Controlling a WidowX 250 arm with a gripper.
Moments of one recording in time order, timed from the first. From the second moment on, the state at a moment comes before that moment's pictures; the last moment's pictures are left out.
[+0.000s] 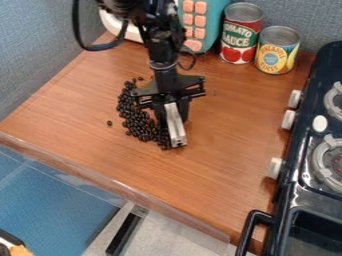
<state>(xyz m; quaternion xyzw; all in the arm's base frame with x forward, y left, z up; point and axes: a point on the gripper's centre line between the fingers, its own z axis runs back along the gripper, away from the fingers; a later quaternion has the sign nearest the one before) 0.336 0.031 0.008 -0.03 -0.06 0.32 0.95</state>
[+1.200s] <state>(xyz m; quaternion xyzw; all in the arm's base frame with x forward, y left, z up) 0.337 0.044 0.022 -0.06 -0.04 0.35 0.93</state>
